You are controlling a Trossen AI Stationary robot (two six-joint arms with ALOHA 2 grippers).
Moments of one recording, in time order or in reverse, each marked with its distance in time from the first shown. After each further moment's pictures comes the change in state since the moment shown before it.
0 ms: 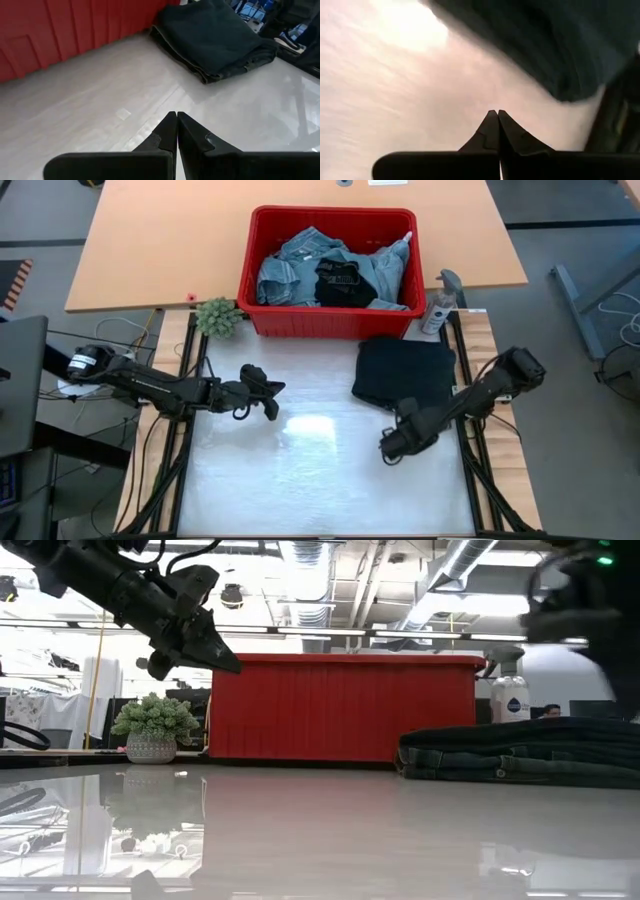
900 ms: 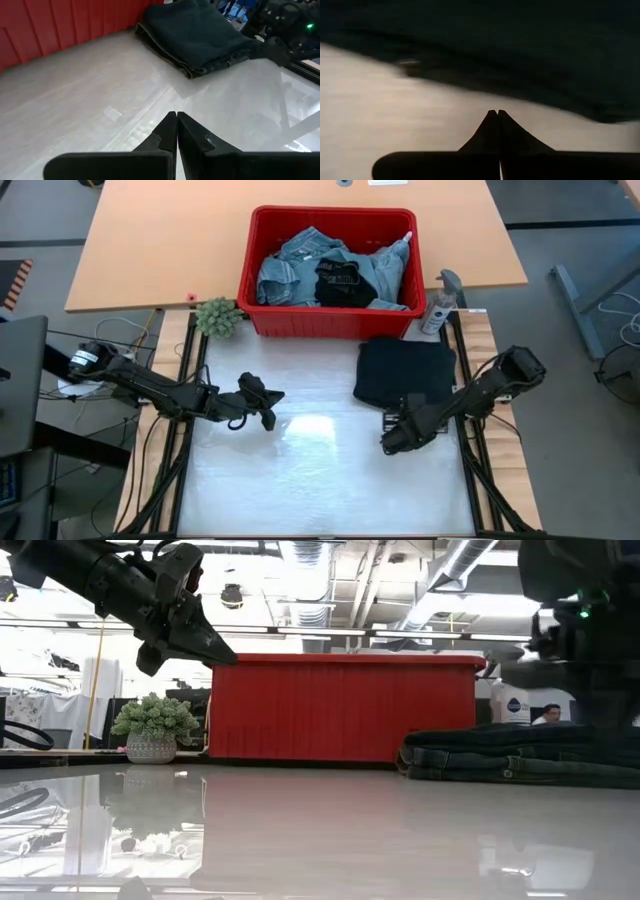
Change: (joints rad) left arm -0.120 0.000 0.000 0.000 -0.073 -0.050; right arm -0.047 -0.010 -0.159 0.123 0.137 0.315
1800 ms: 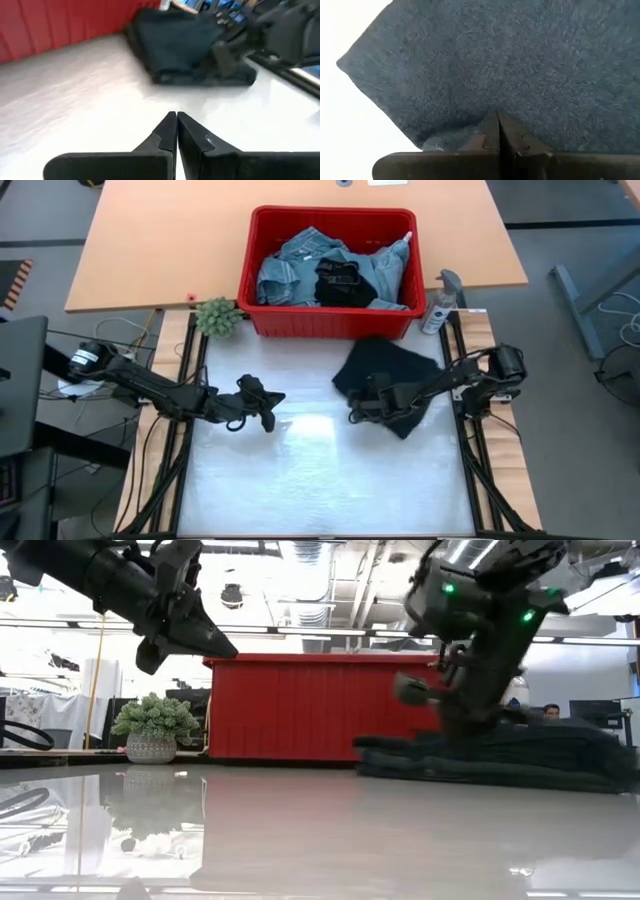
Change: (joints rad) left arm -0.016 0.000 0.000 0.025 -0.009 -0.035; right arm -0.324 0.105 -0.054 0.593 0.303 -0.434
